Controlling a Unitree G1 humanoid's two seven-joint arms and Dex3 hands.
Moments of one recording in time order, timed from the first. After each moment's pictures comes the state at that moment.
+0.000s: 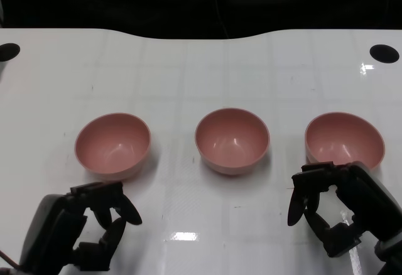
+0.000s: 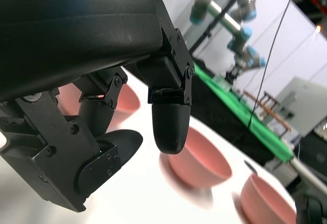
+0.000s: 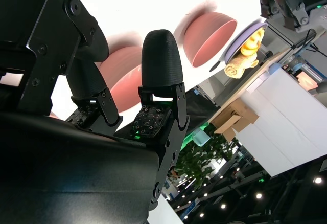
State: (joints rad) left arm -0.01 0.28 -0.06 0.52 0.48 -0.97 0.34; right arm -0.21 -0.27 0.16 0.56 -0.34 -0.99 -0.01
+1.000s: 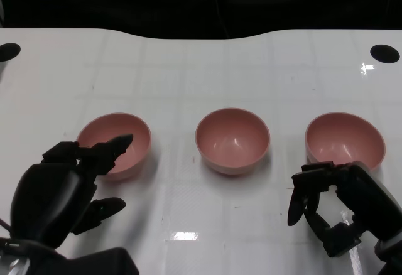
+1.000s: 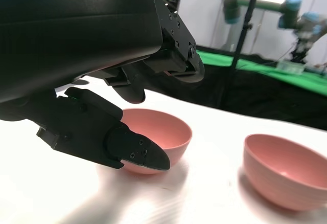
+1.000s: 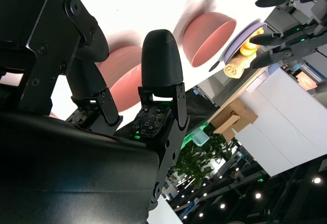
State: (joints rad) left arm 0.07 0.31 -0.08 -0.04 0.82 -0.22 0.20; right arm -0.20 -0.27 0.16 0.56 -0.34 -0.99 -0.01
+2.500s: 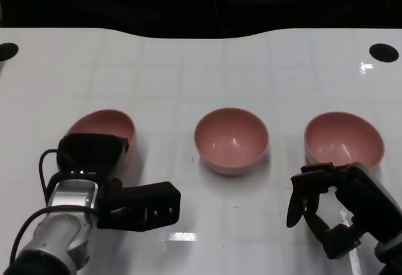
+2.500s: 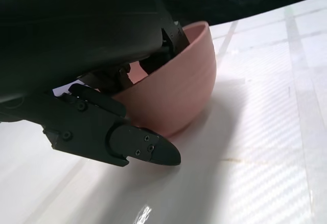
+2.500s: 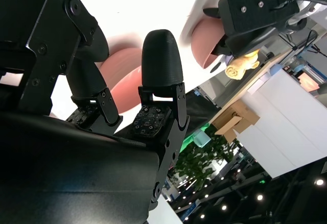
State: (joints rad) left arm -0.48 0.25 -0.47 0.67 0.98 0.20 0.18; right arm -0.19 -0.27 0.16 0.52 -0.34 -0.96 -0.01
